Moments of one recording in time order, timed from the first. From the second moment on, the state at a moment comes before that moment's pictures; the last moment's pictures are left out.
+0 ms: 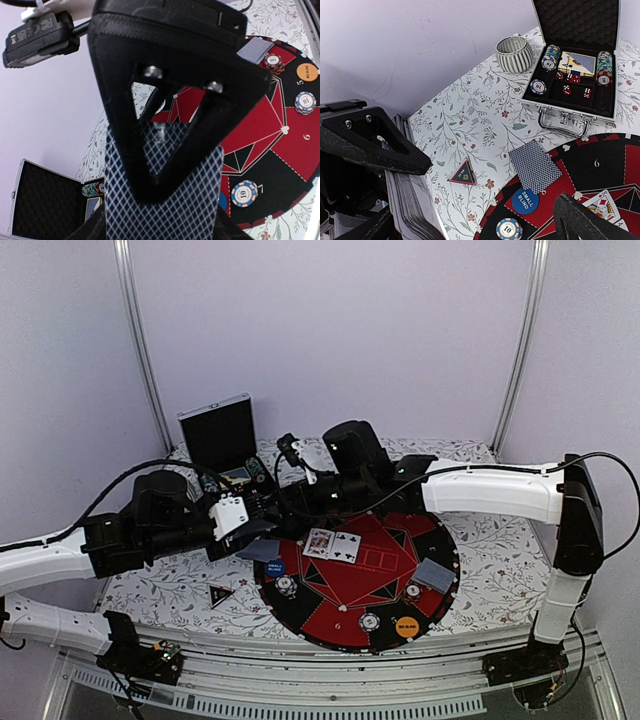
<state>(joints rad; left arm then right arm) -0.94 0.96 0.70 -0.14 -0.12 0.62 1.02 1.87 1.53 -0.13 -0.23 0.32</state>
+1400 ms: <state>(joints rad) -0.94 0.96 0.69 -0.14 -0.12 0.62 1.01 1.78 1.53 -0.29 -0.35 0.28</state>
